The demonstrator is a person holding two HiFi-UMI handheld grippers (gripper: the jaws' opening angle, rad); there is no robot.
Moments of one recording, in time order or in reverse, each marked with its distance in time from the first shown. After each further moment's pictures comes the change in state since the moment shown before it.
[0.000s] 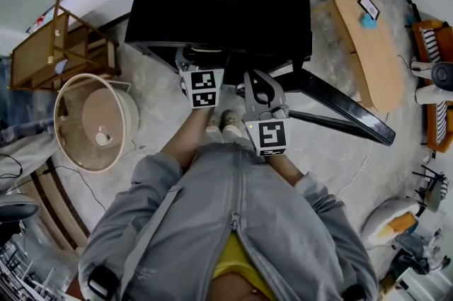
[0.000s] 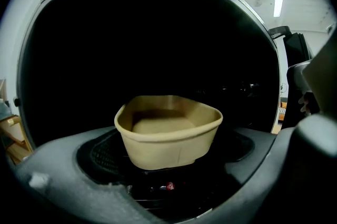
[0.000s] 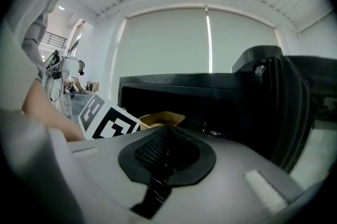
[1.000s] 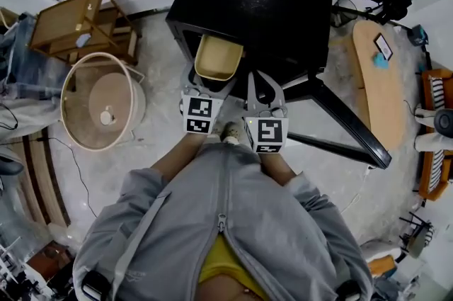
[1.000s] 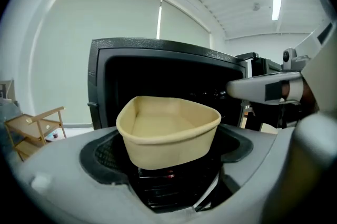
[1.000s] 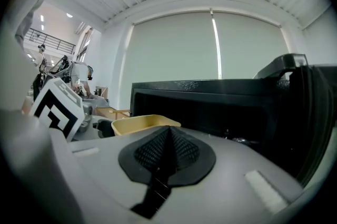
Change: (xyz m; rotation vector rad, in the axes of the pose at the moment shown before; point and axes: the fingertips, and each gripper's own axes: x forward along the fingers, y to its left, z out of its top) left arm -0.108 0.004 -0.010 -0.011 0.004 -0.001; right arm 0.005 0.033 0.009 0.001 -0.043 0.077
